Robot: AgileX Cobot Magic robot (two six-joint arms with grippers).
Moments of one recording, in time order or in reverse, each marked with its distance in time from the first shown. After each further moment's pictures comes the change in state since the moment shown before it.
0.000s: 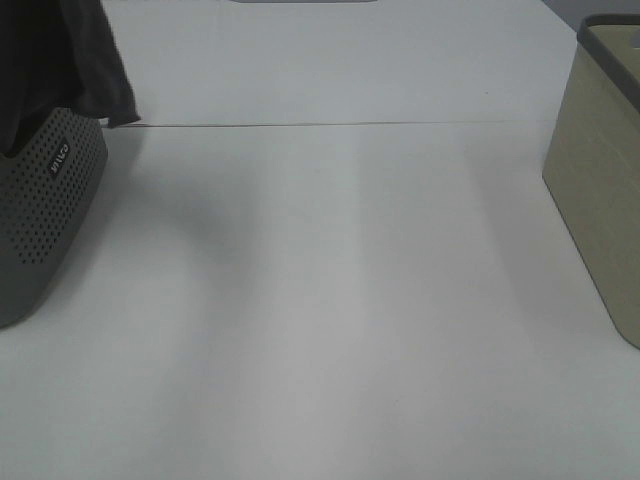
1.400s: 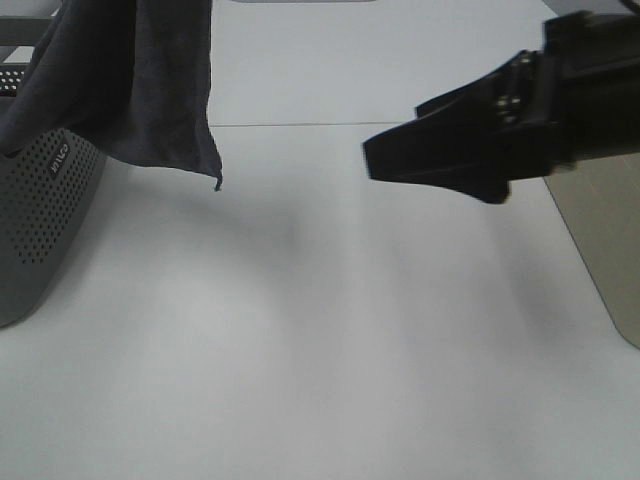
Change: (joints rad) left arm -0.185 0.147 -0.008 0.013 -0.003 -0.309; right arm 0.217 1.244 -0.262 1.344 -0.406 -1.383
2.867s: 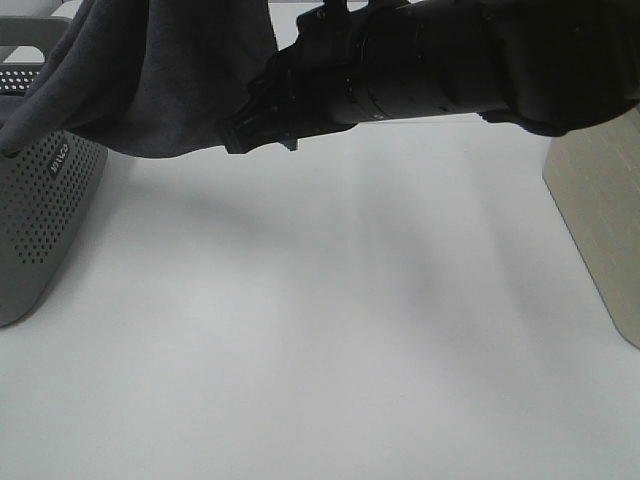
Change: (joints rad) left arm 0.000 0.000 0.000 -0.040 -0.019 -0.233; right arm 0.409 0.351 -0.248 0.000 -0.746 0.003
